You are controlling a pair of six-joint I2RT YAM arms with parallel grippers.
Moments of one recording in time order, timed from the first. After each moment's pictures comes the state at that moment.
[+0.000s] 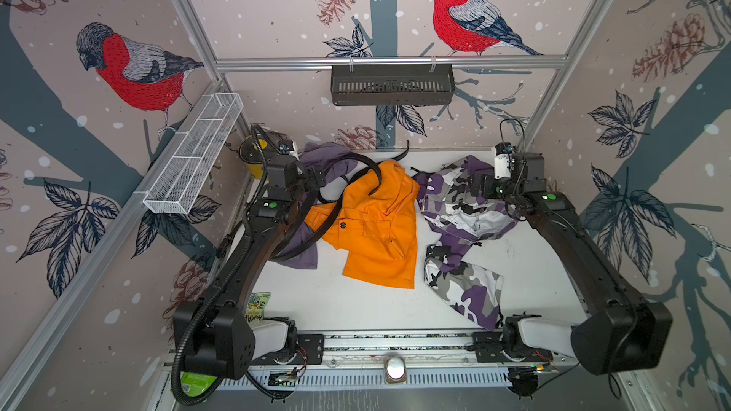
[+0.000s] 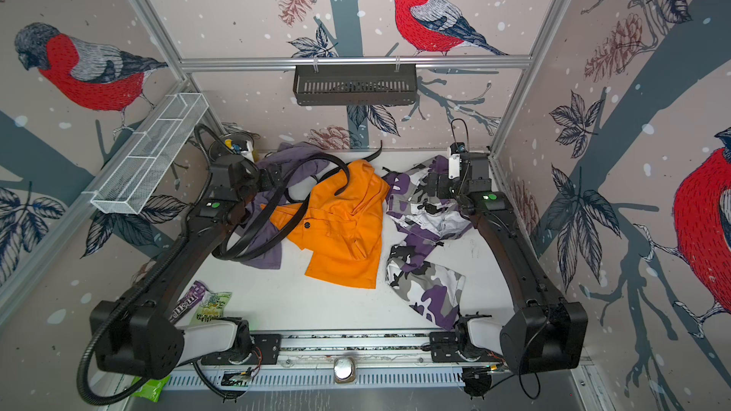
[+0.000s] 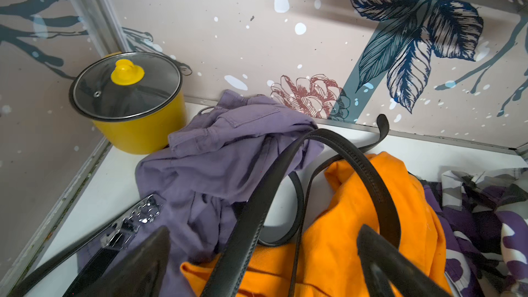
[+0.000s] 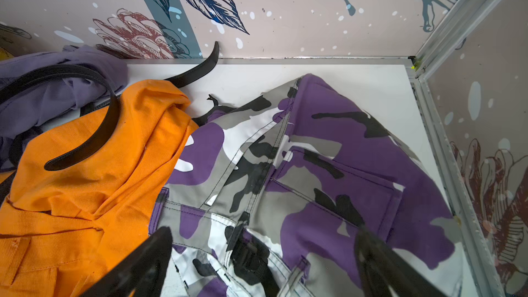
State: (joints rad) left arm -0.14 1.23 1.01 -0.18 -0.12 -0.23; right arm 0.11 1.25 1.11 -0.45 -0.09 0.06
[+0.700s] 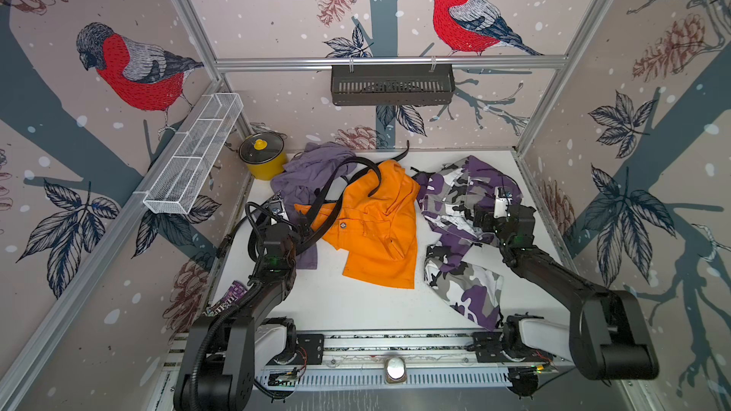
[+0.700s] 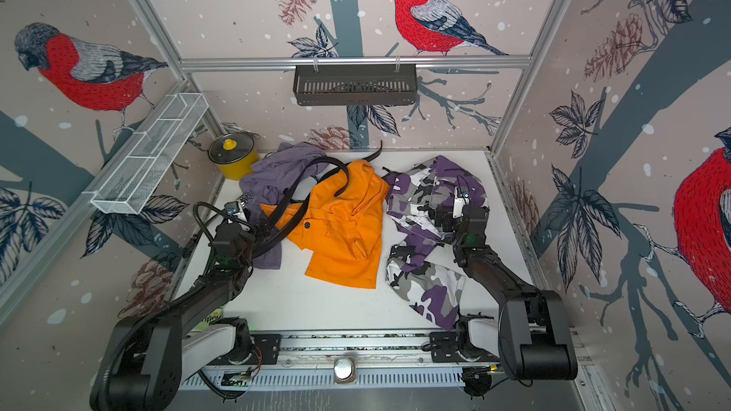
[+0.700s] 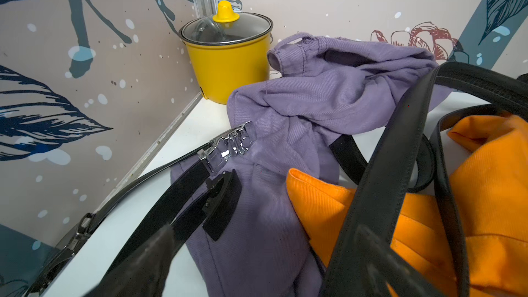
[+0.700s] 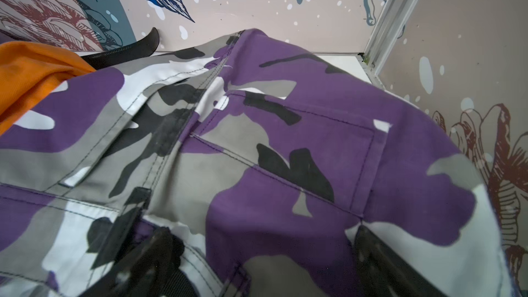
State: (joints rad) left arm -0.02 1.14 0.25 0.61 -0.26 -0.05; right arm 0.02 1.25 0.40 0.47 0.00 -0.05
